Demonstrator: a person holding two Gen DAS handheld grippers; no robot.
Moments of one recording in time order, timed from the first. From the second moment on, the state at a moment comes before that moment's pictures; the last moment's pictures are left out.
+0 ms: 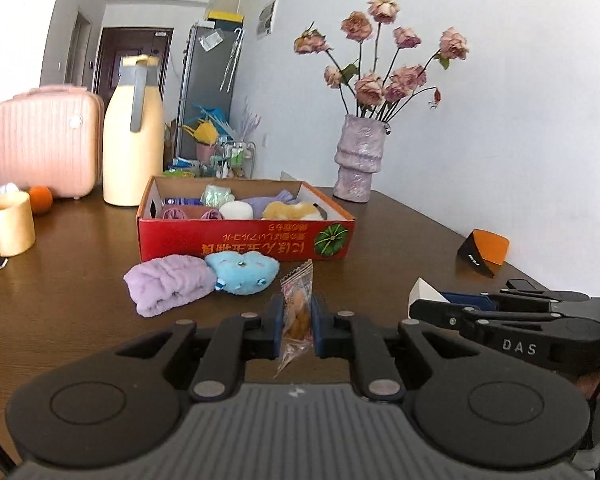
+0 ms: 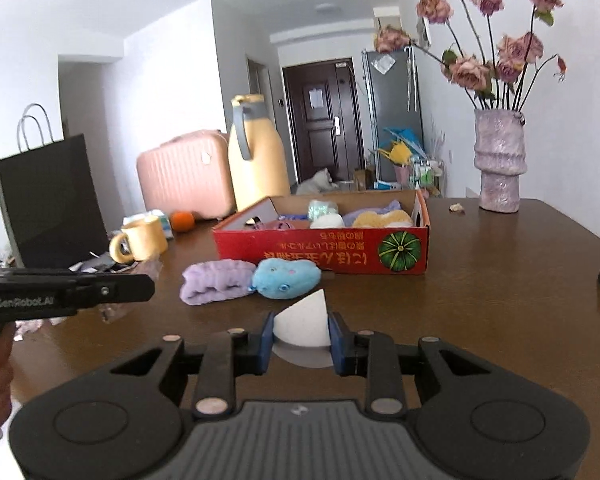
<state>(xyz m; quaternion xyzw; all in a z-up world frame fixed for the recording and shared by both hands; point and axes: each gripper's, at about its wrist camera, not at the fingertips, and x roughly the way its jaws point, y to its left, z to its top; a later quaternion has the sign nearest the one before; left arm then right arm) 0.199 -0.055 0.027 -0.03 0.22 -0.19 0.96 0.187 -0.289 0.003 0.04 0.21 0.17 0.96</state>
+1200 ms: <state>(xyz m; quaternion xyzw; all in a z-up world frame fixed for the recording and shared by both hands) 0.578 -0.067 -0.009 -0.06 0.43 -0.17 0.89 0.564 -0.217 -0.038 0.03 0.40 0.26 0.88</state>
